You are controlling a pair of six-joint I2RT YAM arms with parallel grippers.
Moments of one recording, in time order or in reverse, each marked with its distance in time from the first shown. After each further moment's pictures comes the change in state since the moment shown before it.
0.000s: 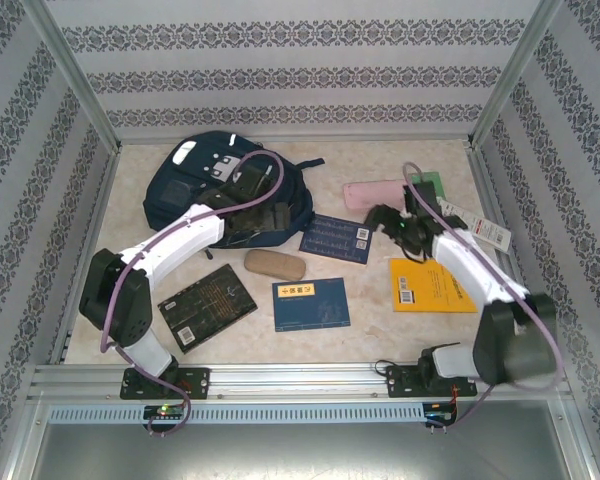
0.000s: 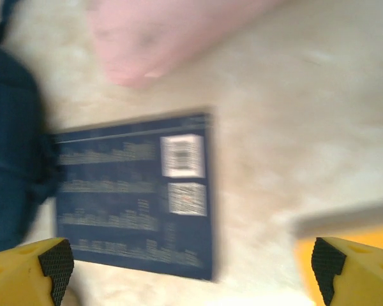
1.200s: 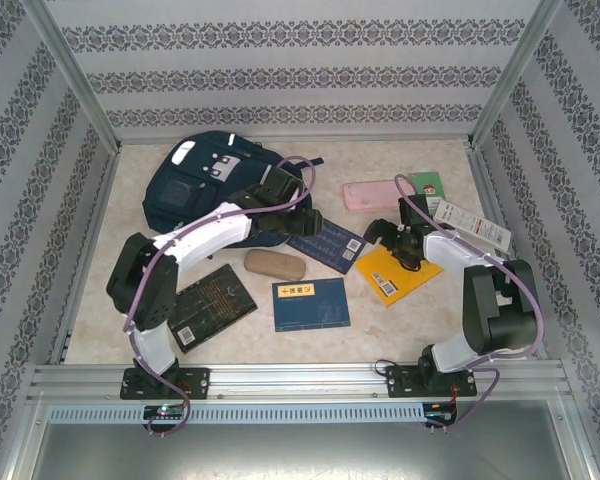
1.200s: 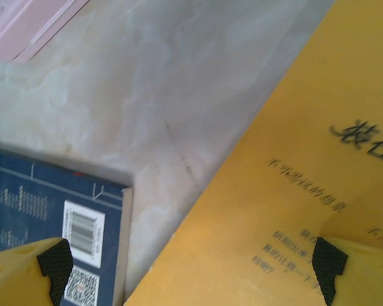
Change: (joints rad) left arm -0.086 0.185 0.095 0.134 0.230 0.060; right arm -0.020 0.205 -0.076 0.163 -0.040 0.007
